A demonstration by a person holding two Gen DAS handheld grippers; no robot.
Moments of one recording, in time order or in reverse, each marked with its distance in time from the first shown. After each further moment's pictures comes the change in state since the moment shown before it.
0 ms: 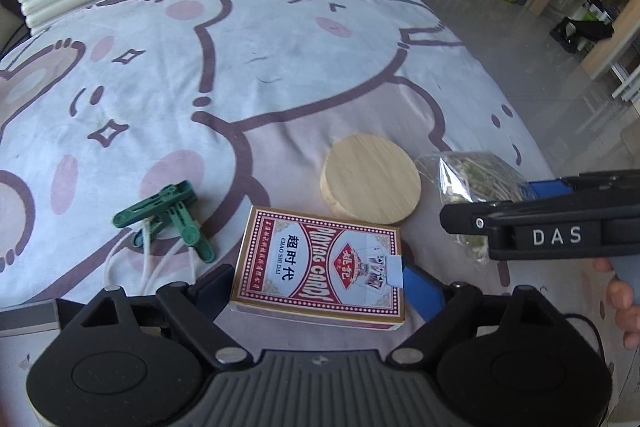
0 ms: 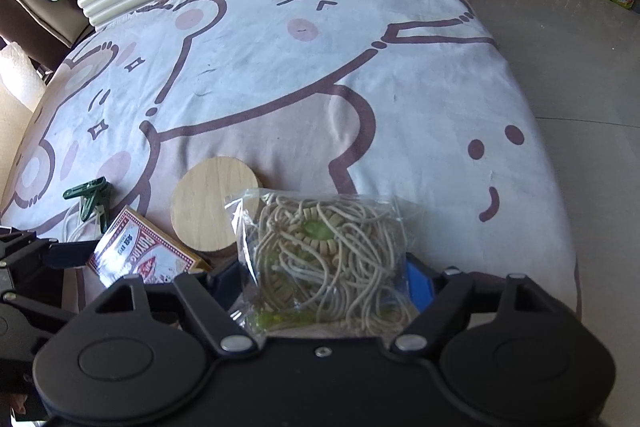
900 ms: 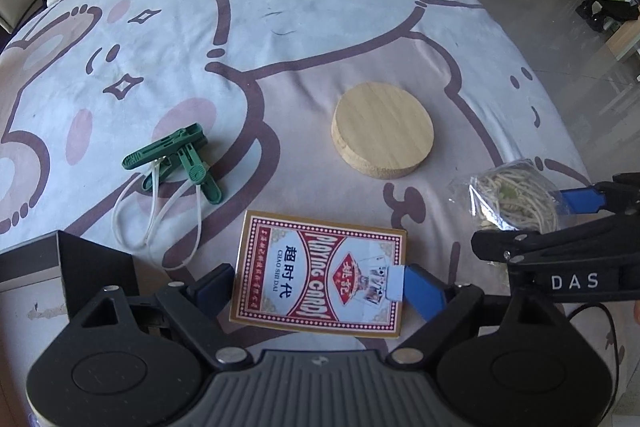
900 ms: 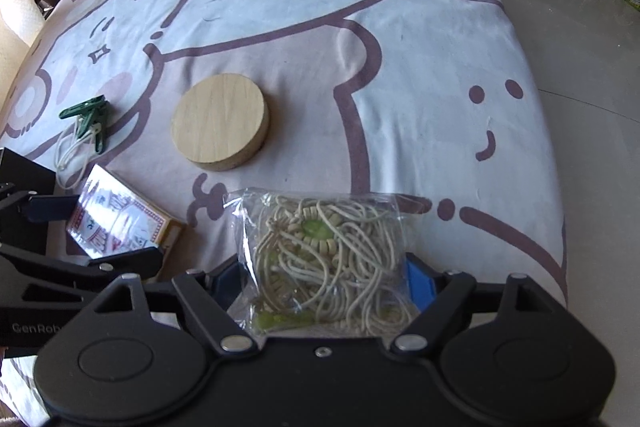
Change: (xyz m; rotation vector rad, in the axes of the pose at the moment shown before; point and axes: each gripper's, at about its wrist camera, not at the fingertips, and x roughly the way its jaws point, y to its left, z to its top) left arm 0.006 -0.010 -0.015 -0.013 0.117 0.078; right arm 0.003 0.007 -0.023 -0.088 0.159 -0.063
